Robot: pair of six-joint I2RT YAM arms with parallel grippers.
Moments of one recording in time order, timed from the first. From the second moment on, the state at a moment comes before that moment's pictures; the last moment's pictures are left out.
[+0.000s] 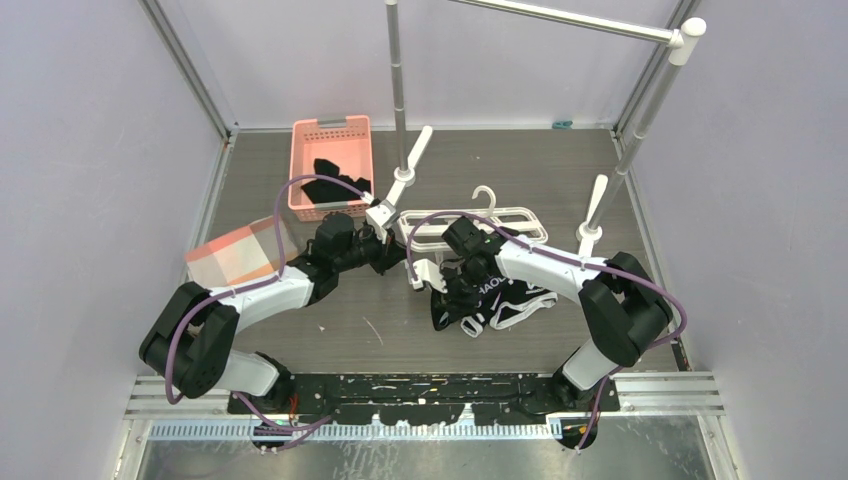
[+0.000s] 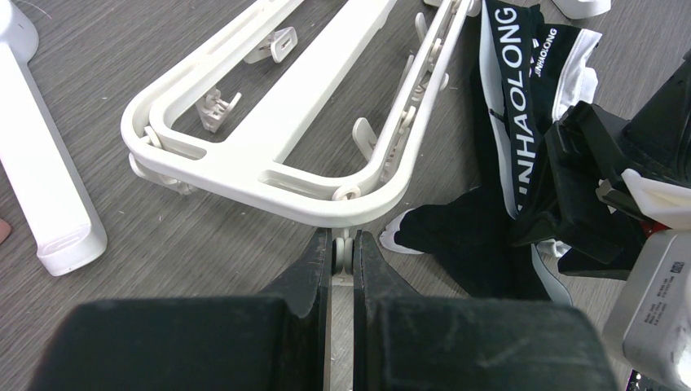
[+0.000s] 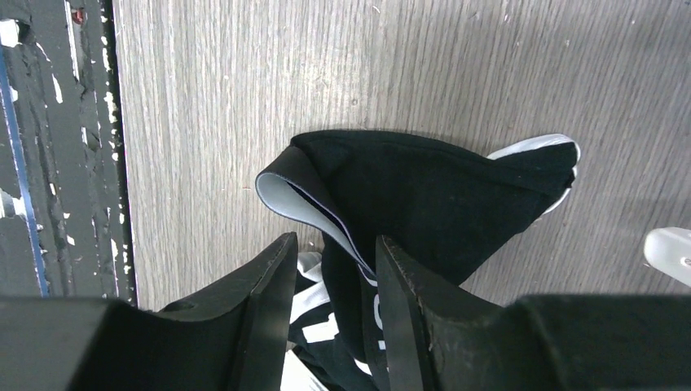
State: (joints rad) left arm -0.57 1.39 0.62 0.41 0.41 -0.04; right arm 0.73 1.58 0.97 -0.70 -0.53 -0.86
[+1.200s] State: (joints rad) left arm -0.57 1.40 0.60 0.56 0.58 -0.09; right arm 0.72 1.44 0.91 -0.49 -0.52 -0.73
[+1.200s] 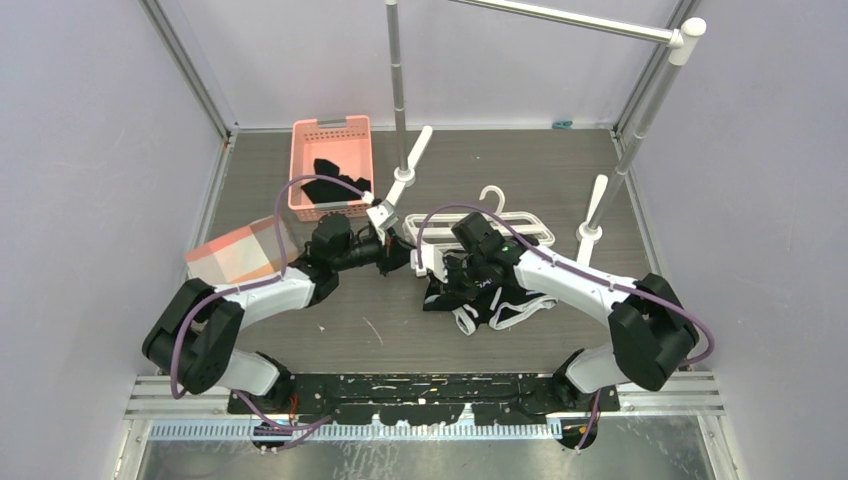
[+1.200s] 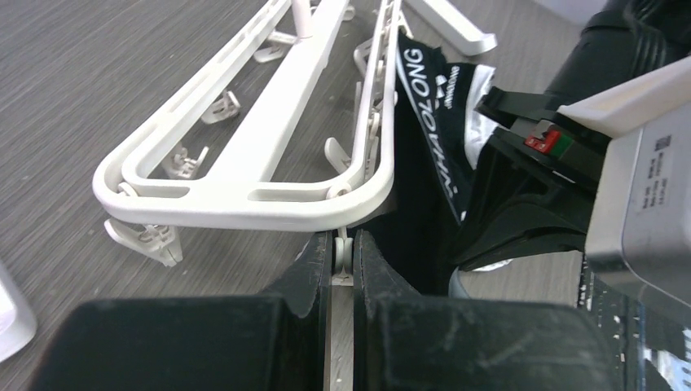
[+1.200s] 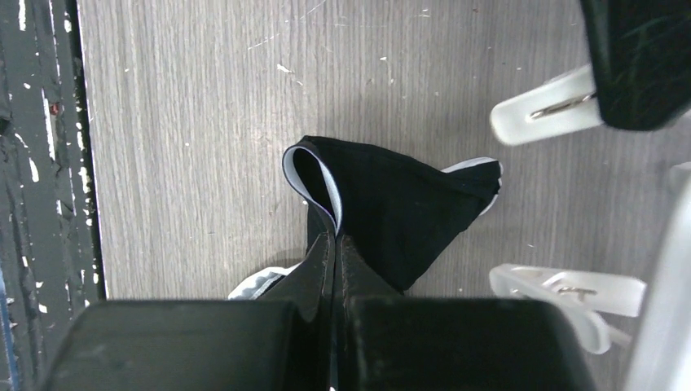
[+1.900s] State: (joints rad) left arm -0.59 1.47 0.59 0.75 0.77 -0.24; right arm 0.72 1.37 0.85 -0.38 -0.42 -0.66
